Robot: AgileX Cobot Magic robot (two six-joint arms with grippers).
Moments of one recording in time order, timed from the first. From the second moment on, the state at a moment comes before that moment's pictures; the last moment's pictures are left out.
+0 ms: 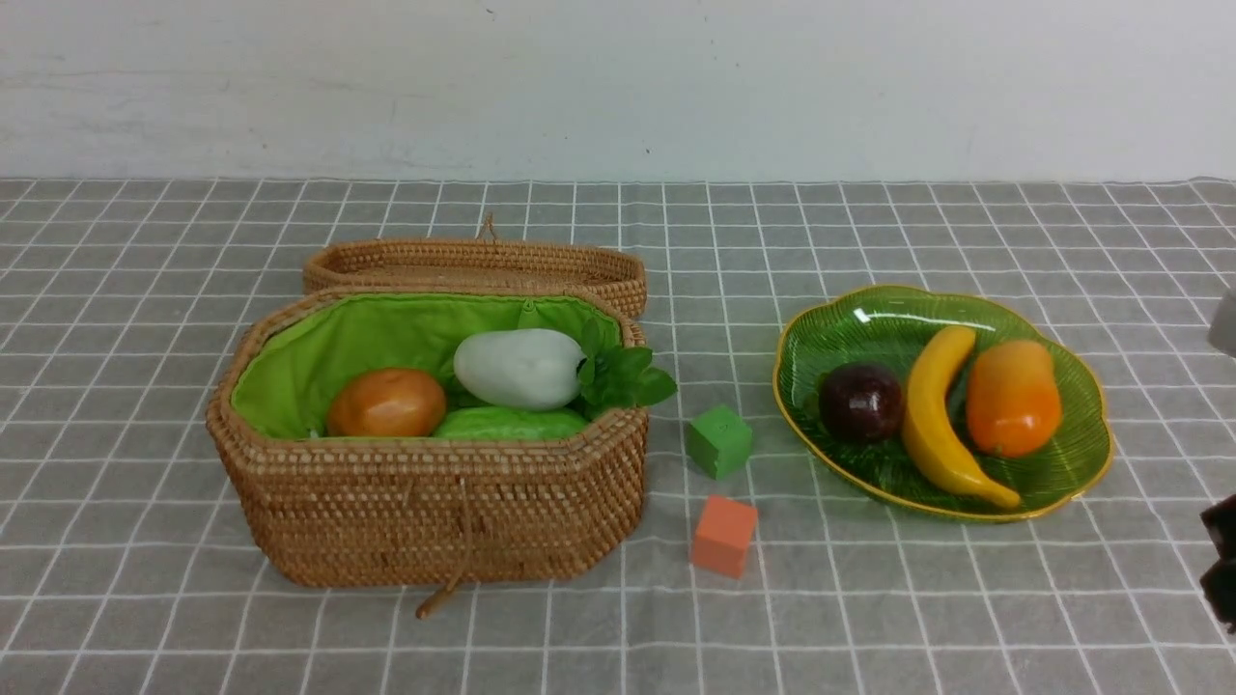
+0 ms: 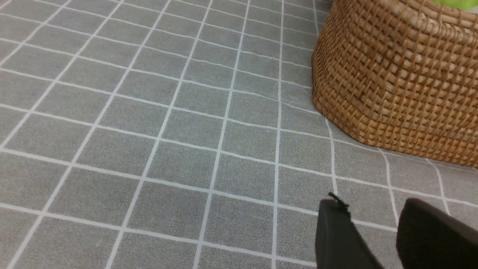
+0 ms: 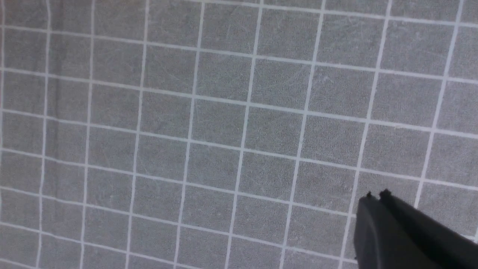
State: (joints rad) right arm -0.01 1.16 -0.96 0.29 1.16 -0.21; left arm -0.09 -0.01 0.03 0.23 0.40 -0.50
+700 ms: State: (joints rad) right arm -0.08 0.13 -0.36 0.07 0.35 -0.31; left arm -0.09 -0.01 0.03 0.23 0.40 -0.50
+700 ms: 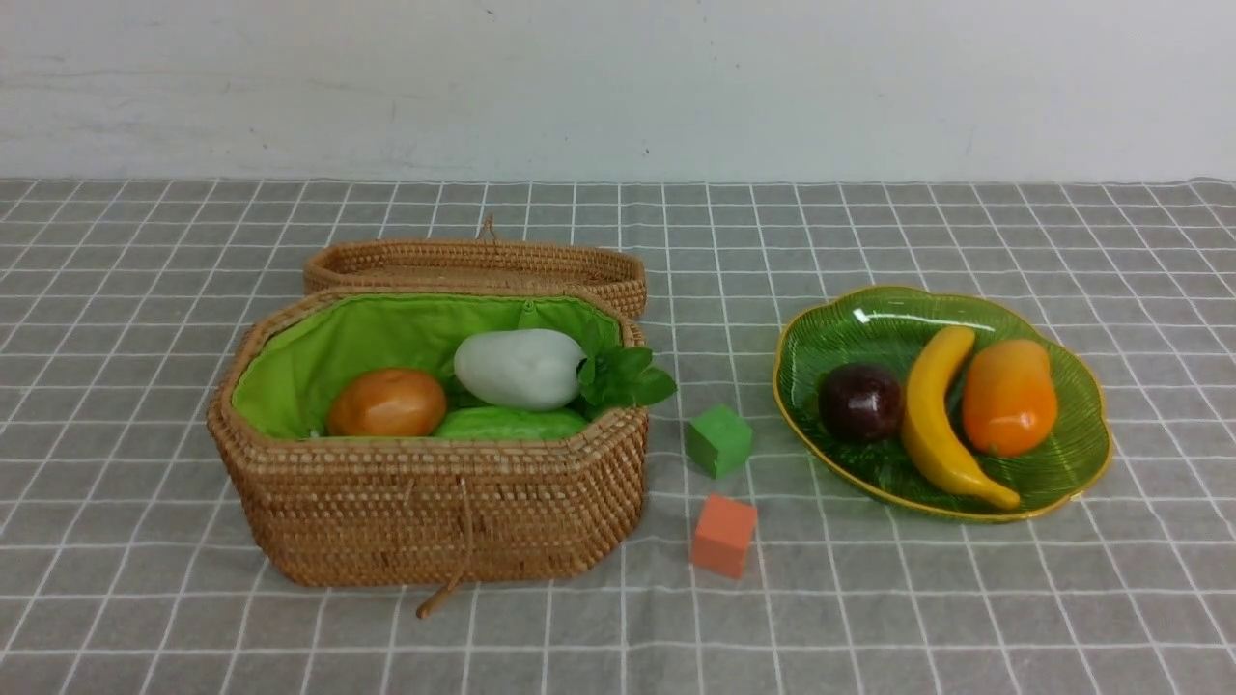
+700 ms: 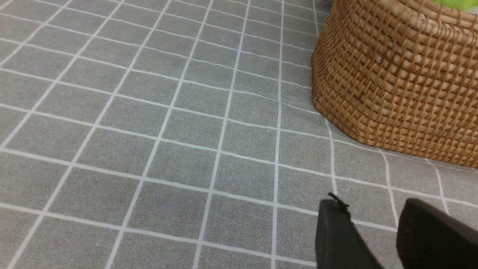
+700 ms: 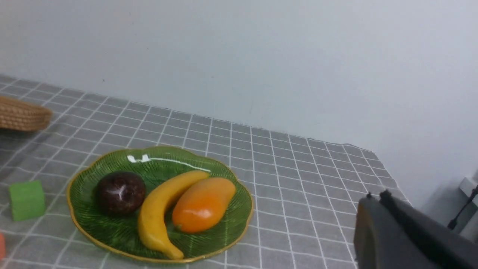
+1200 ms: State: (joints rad) right arm -0.09 -0.01 0.02 0.09 0.40 -0.26; left arm -0.09 -0.01 0.03 0.23 0.40 -0.50
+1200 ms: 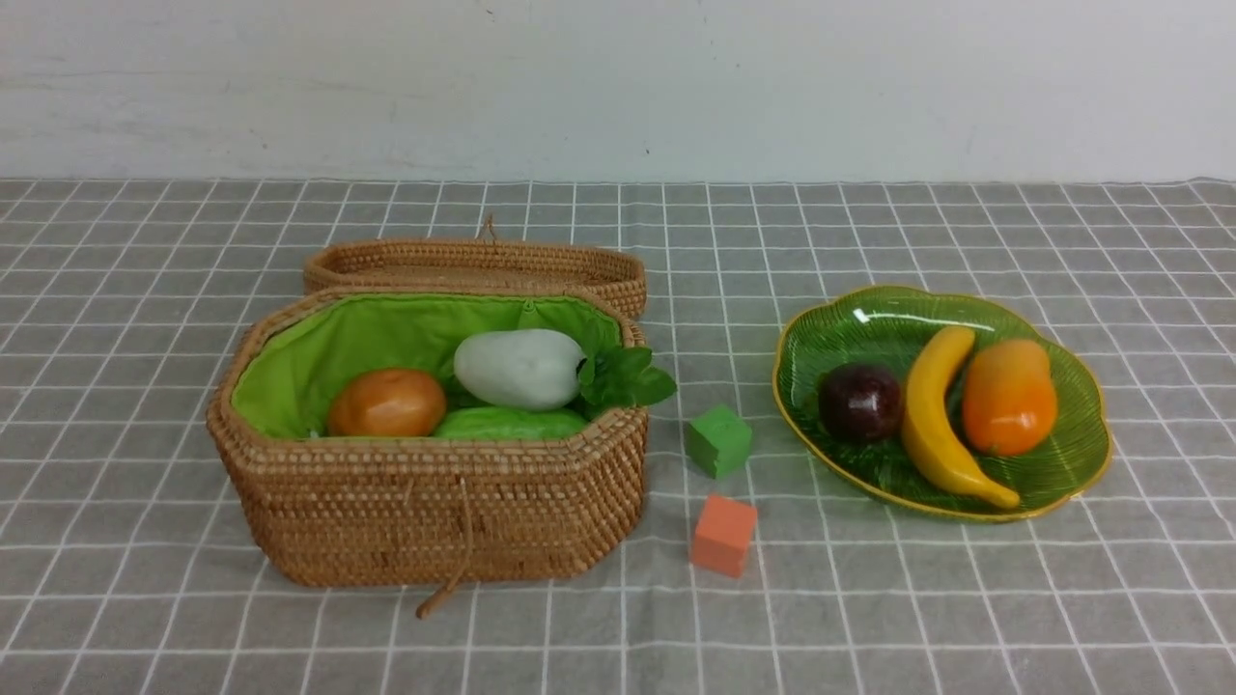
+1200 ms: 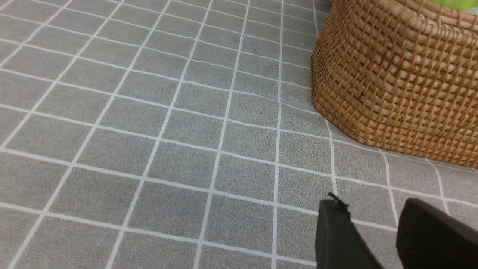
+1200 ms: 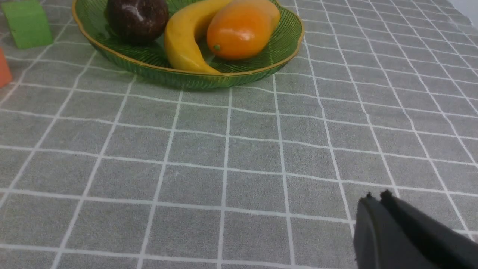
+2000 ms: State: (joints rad) right arm -0.09 -0.01 0.02 0.09 0.40 -0.26; left arm -0.09 -0.01 0.03 0.23 0.40 -0.50
